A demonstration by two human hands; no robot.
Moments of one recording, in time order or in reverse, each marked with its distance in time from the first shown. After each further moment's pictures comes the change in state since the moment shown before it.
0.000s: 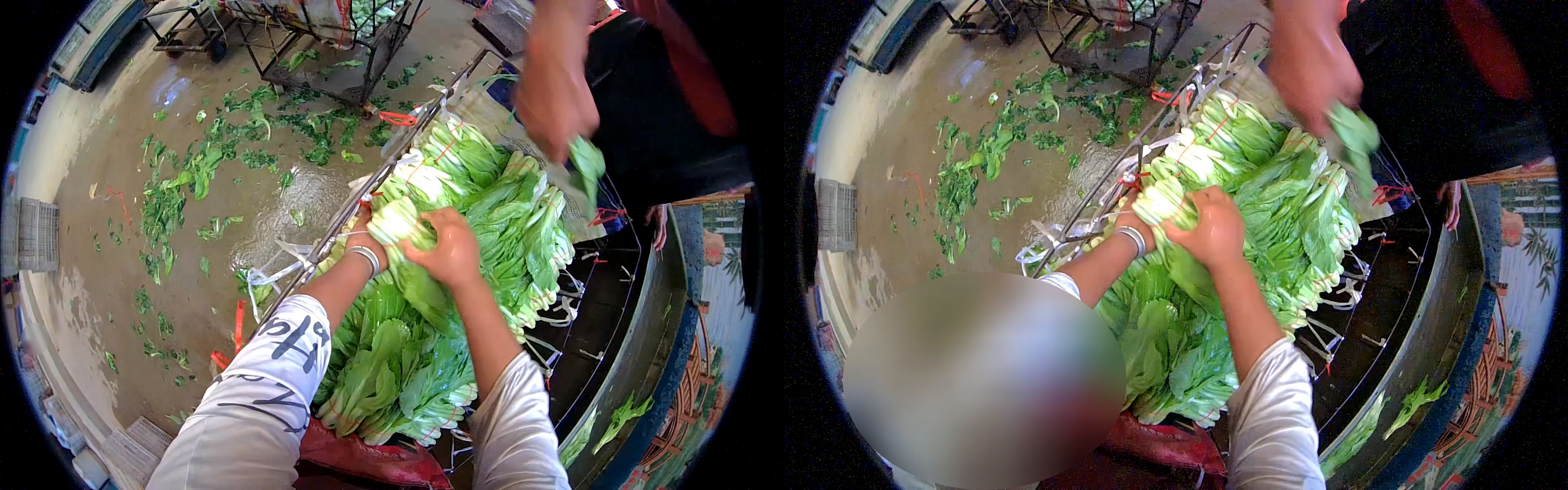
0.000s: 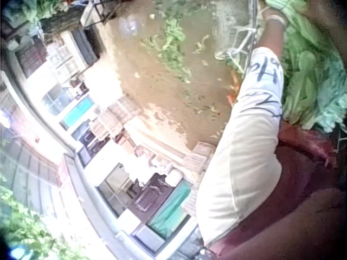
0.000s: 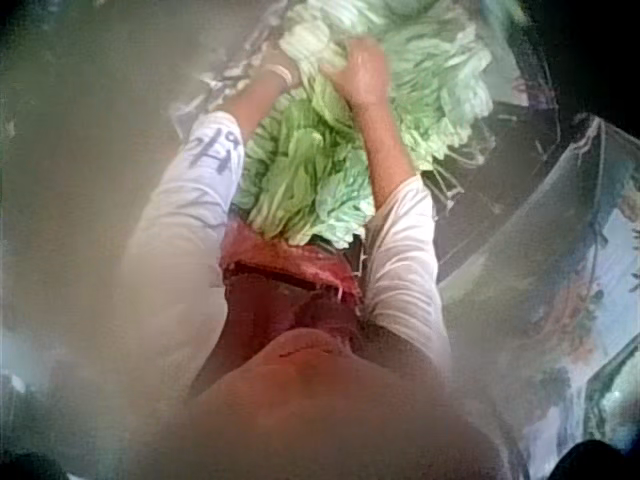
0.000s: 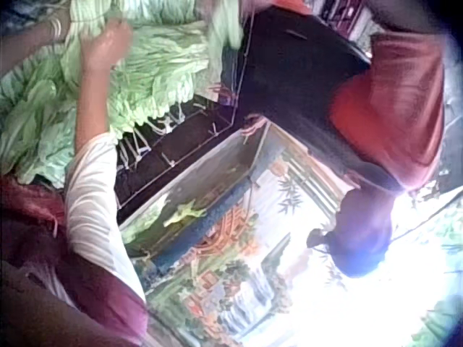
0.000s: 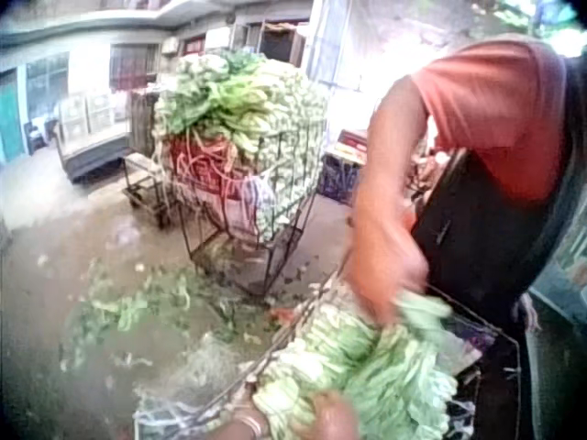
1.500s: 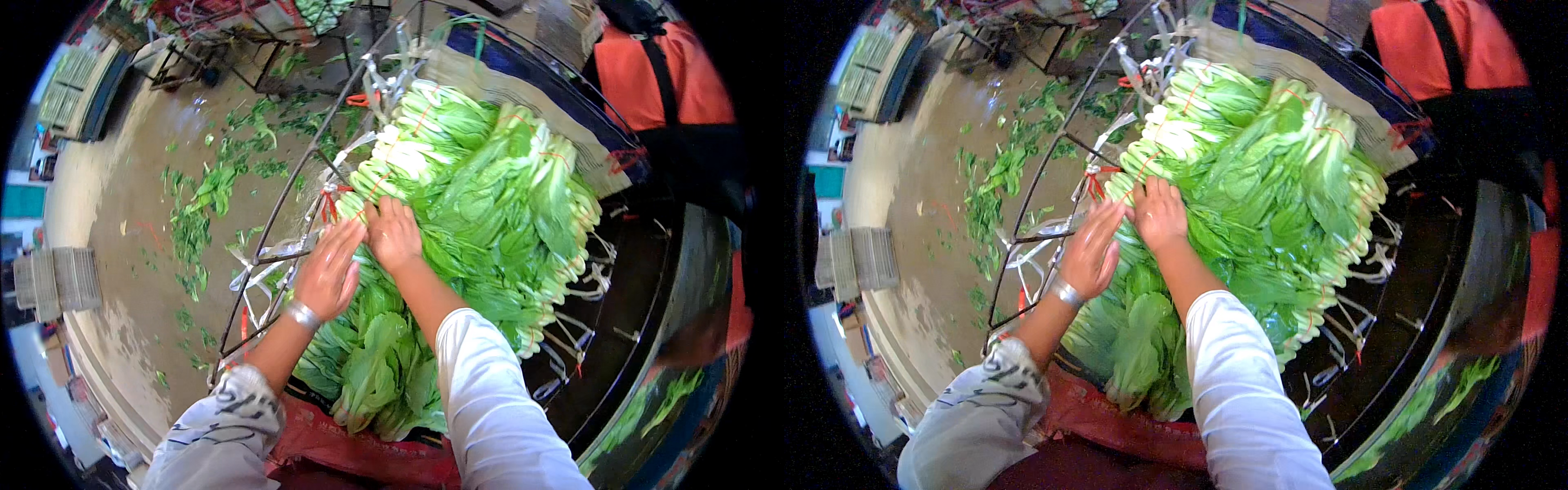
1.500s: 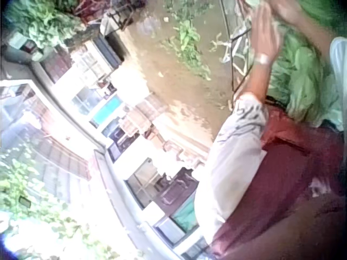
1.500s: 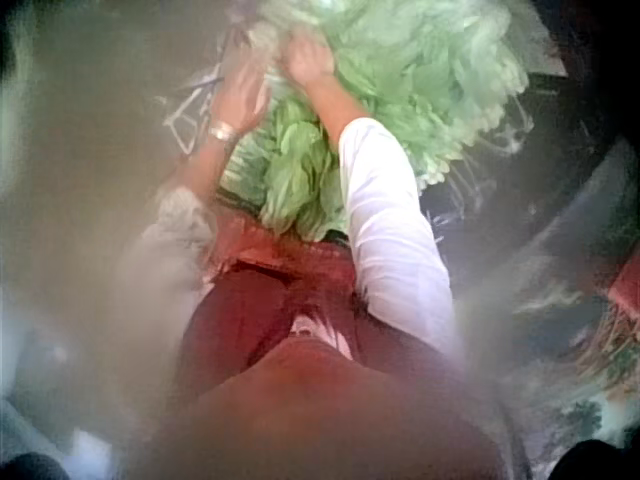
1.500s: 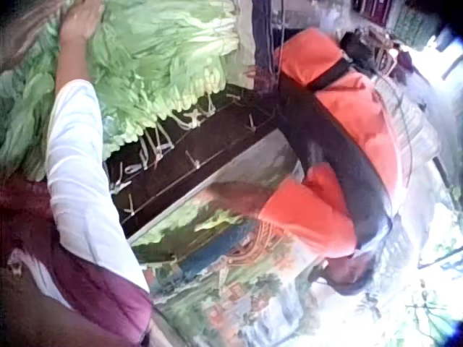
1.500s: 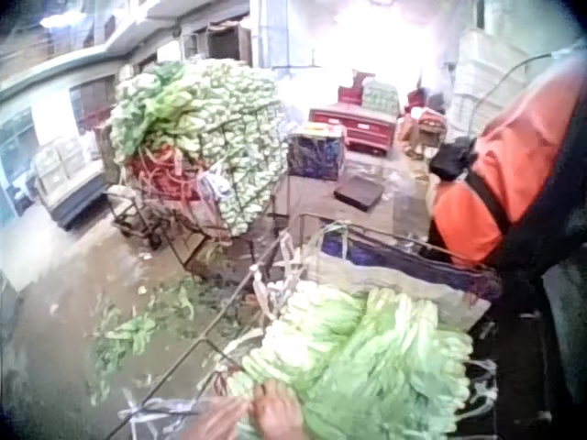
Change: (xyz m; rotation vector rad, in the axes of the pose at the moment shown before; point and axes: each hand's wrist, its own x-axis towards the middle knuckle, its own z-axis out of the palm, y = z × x) left_hand -0.121 0.008 -0.009 2.545 -0.310 0.944; right_hand 0.003 0.006 0.114 -0.015 0.064 -0.081
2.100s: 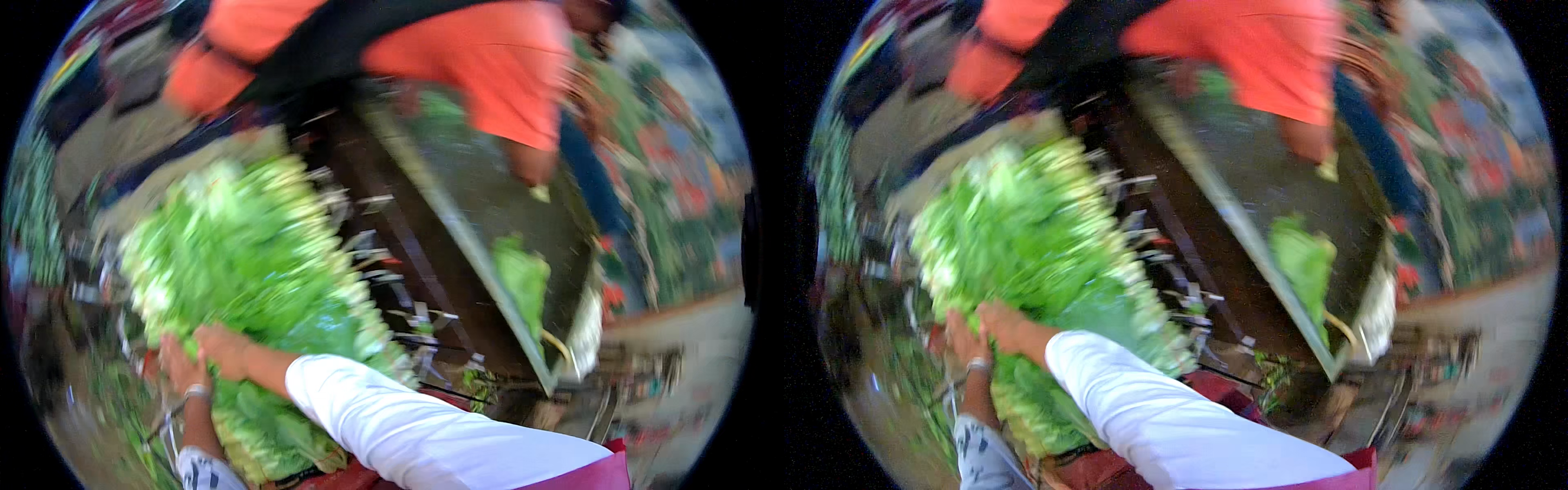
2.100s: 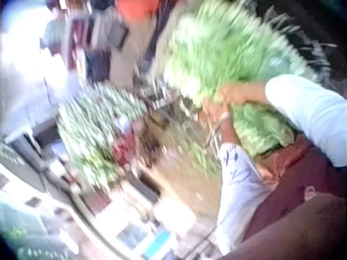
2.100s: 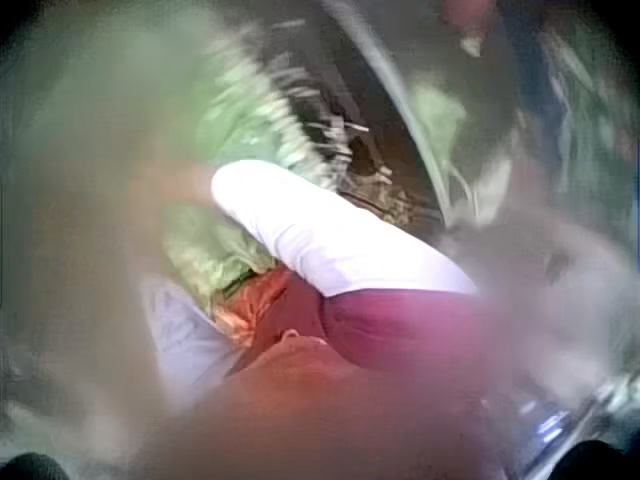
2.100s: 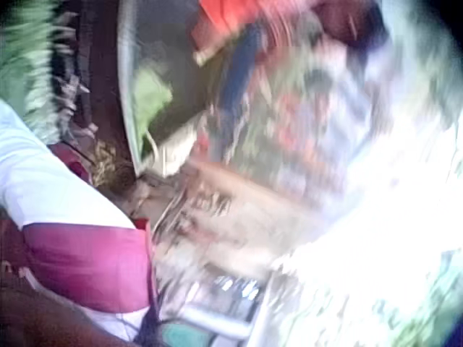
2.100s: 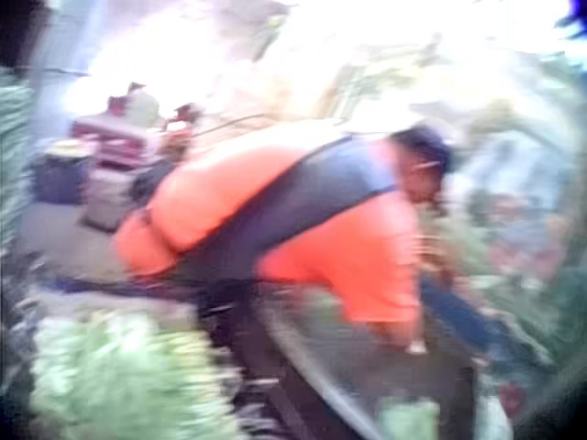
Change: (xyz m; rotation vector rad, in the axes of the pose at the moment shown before) left_hand 0.069 -0.073 0.073 0.509 -0.128 0.045; right_hand -0.061 -0.001 -0.055 0.496 -0.168 0.384
